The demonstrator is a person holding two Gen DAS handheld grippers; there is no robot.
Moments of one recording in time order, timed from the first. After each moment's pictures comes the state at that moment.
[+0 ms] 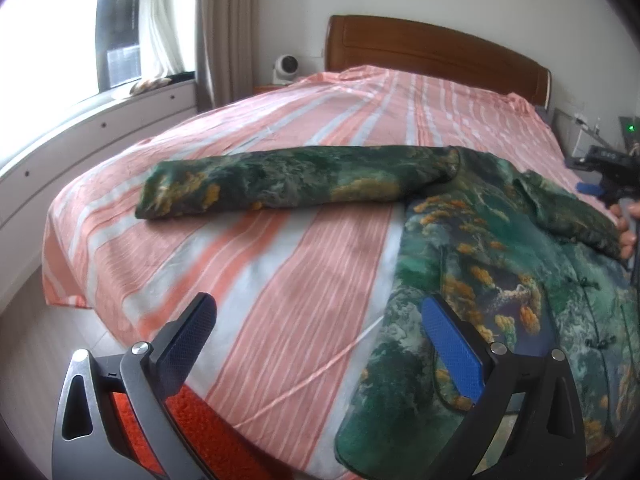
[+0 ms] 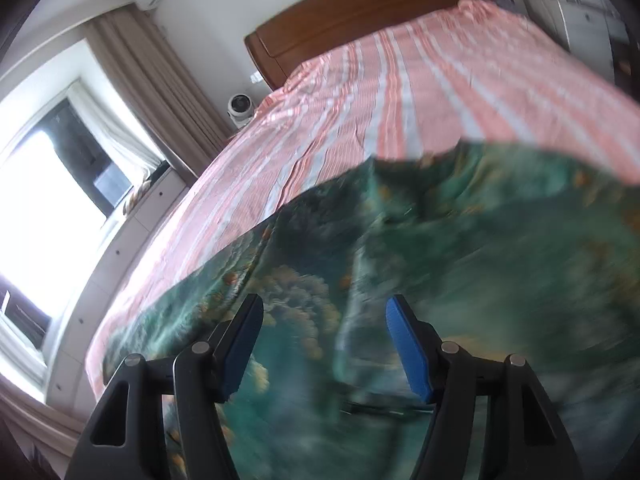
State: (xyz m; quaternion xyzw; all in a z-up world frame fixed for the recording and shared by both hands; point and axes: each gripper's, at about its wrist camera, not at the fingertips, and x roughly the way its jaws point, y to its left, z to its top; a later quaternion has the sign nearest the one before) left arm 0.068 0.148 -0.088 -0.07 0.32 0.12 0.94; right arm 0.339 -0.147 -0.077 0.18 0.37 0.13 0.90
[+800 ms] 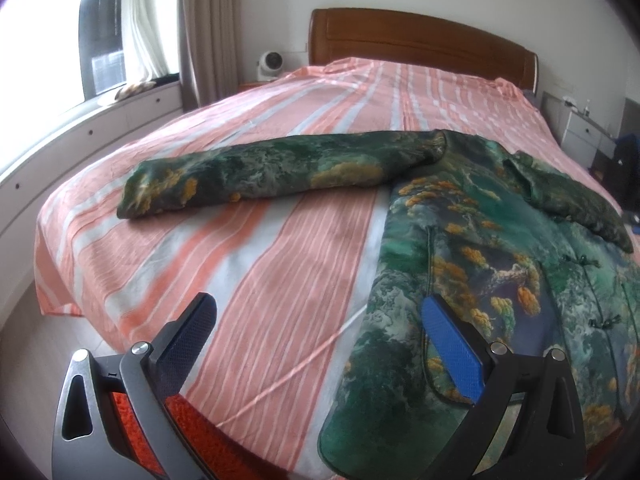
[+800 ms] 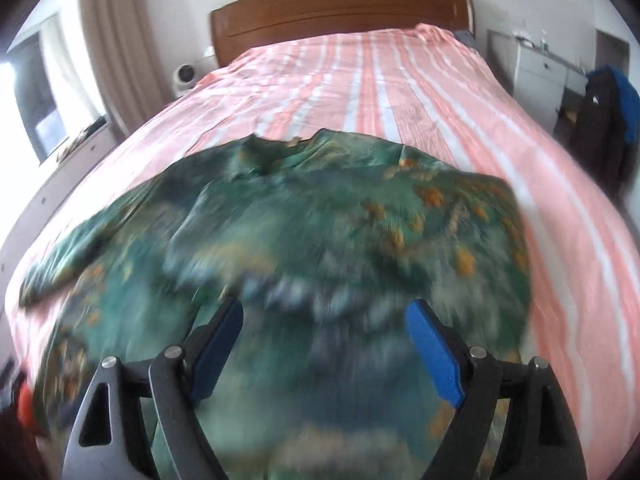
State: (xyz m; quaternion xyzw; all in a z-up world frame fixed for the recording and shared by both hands) left arm 0.070 0.136 -0.100 -0.05 0.33 0.10 0.94; right arm 0.253 -0.249 -0.070 0.05 0.41 0.03 0.91
